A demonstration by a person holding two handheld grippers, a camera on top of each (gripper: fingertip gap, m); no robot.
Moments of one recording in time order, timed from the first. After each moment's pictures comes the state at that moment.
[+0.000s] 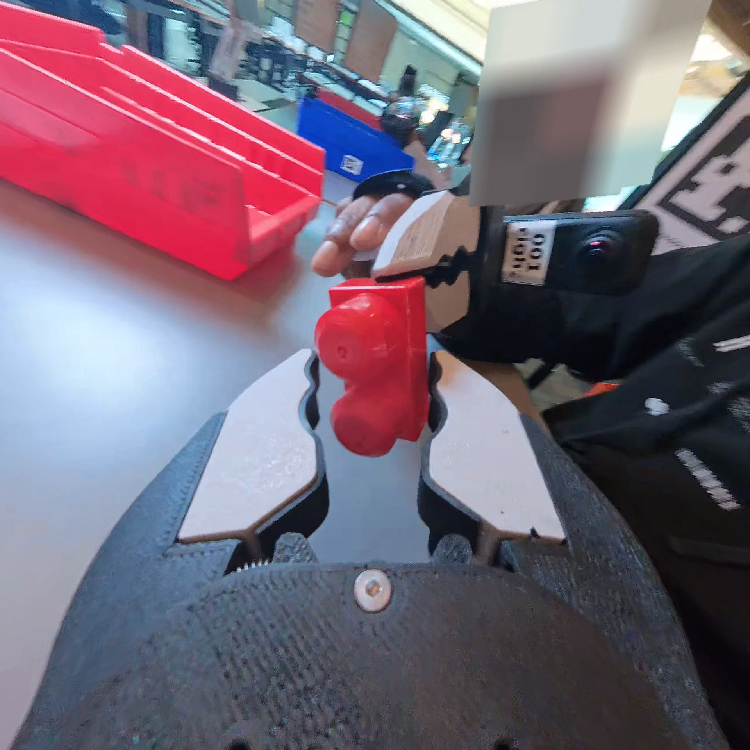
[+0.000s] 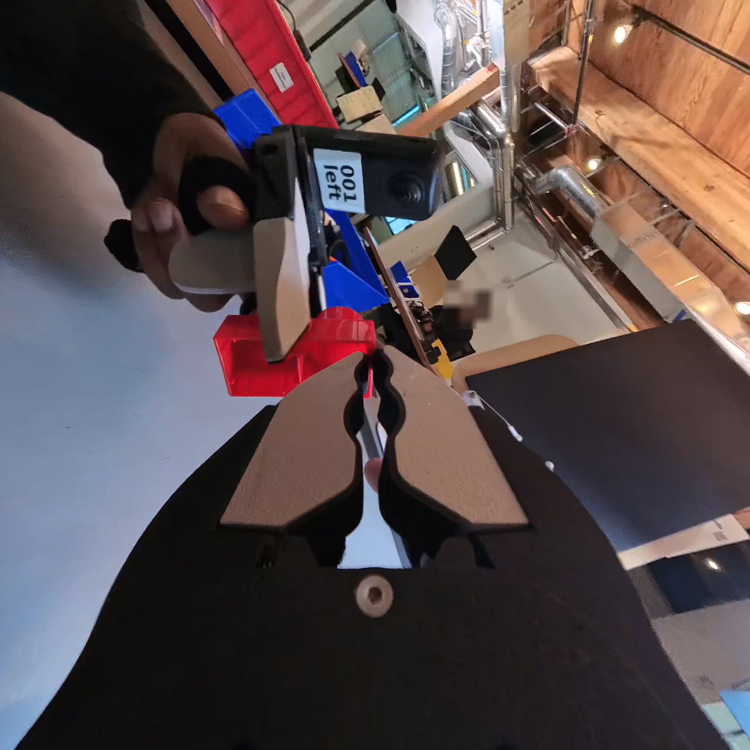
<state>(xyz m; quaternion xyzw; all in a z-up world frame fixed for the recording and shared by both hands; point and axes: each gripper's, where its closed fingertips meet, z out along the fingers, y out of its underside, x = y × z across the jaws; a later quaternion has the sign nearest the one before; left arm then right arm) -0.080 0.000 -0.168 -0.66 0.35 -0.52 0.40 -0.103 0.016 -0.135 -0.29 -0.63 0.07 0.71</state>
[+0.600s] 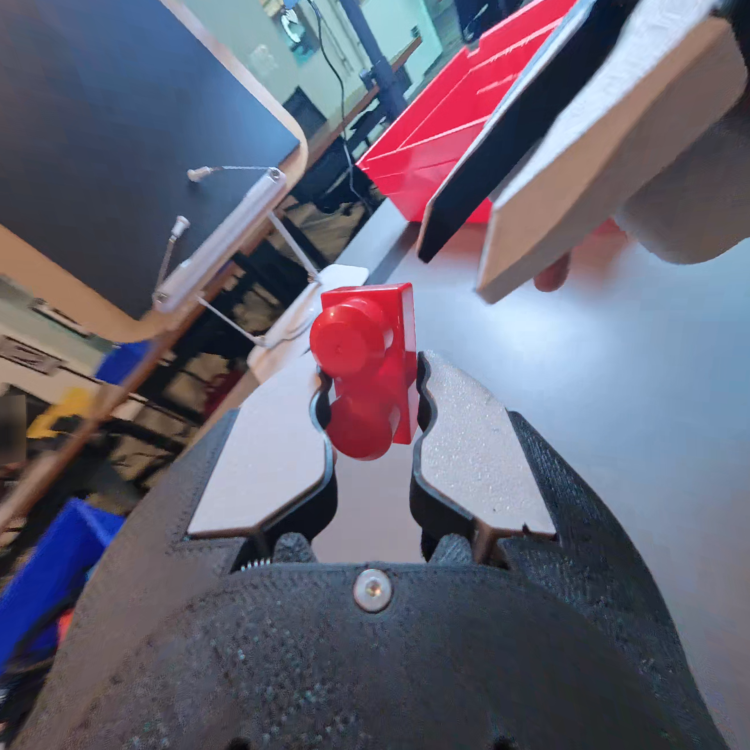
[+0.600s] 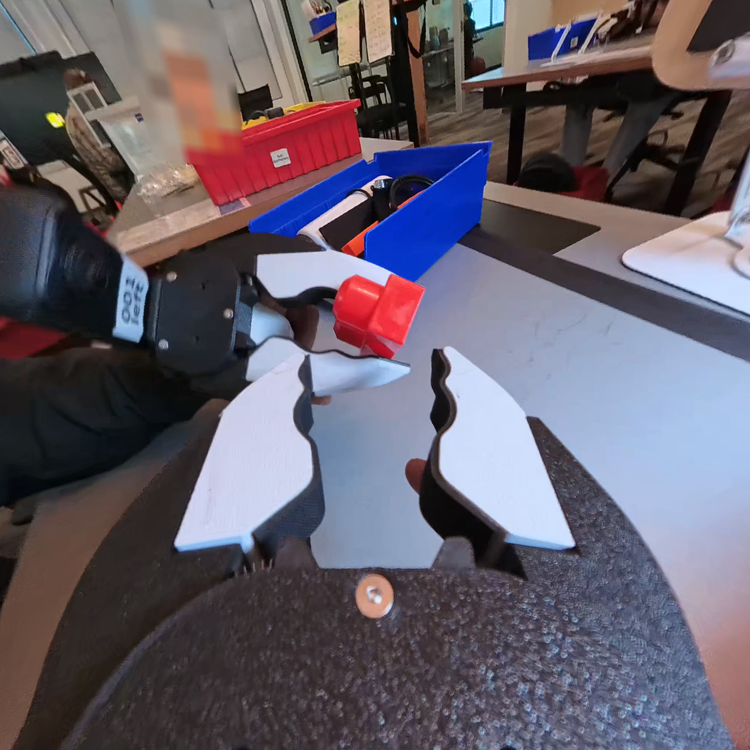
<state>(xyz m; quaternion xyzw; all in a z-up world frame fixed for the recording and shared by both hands) -0.138 0.076 -0.166 -0.67 0.38 0.11 0.63 -0.111 0.046 -0.148 -0.64 -0.43 0.46 0.43</state>
